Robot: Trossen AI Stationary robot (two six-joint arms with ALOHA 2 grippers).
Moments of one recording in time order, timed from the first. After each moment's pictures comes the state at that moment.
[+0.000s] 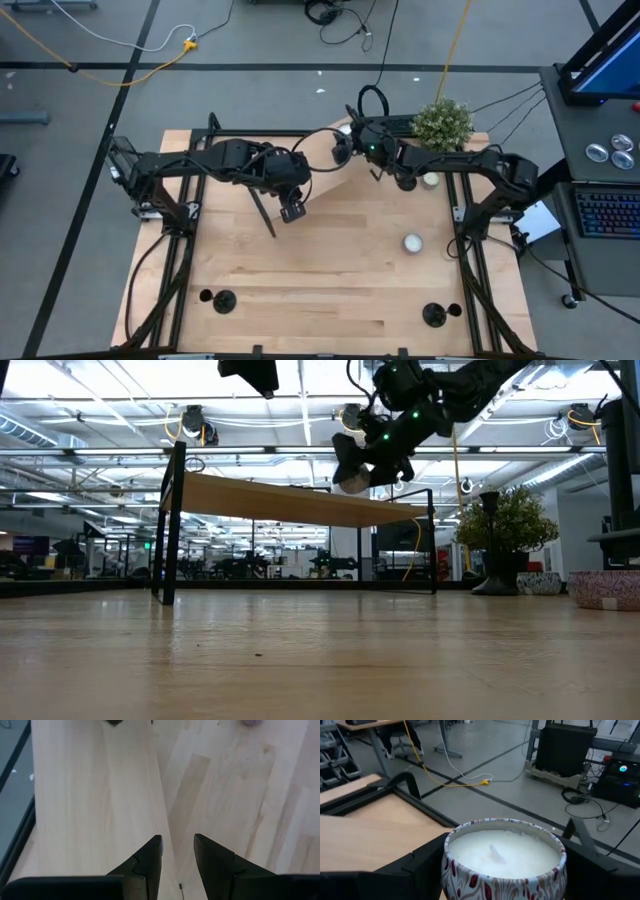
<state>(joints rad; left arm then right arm) 0.00 1.69 1.89 -1.28 -0.19 -0.31 -0.38 1.61 1.04 0.23 0.47 0.21</state>
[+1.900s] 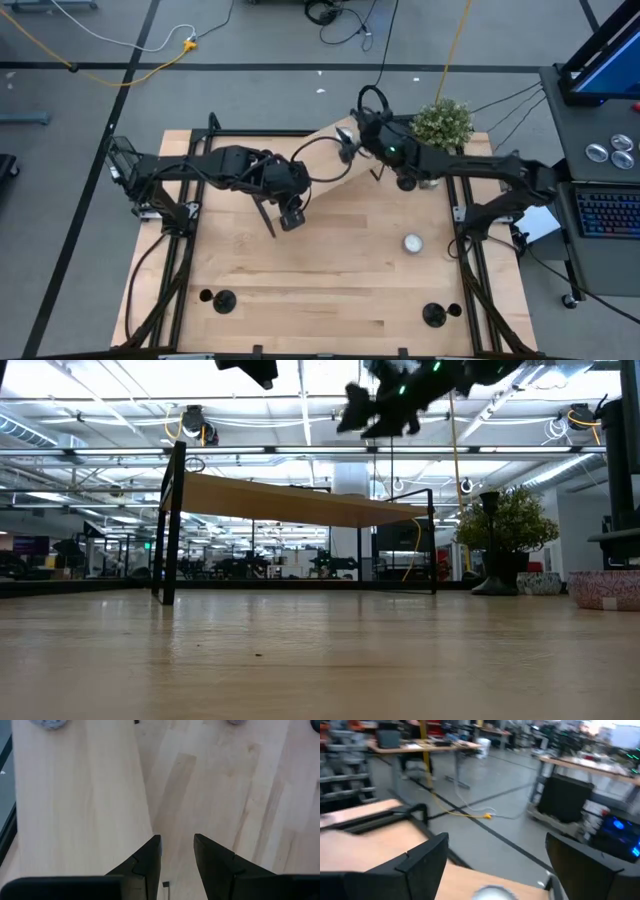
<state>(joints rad) -0.06 1.69 1.89 -1.28 -0.19 -0.35 -0.30 1.42 1.04 0.25 0.49 -0.03</state>
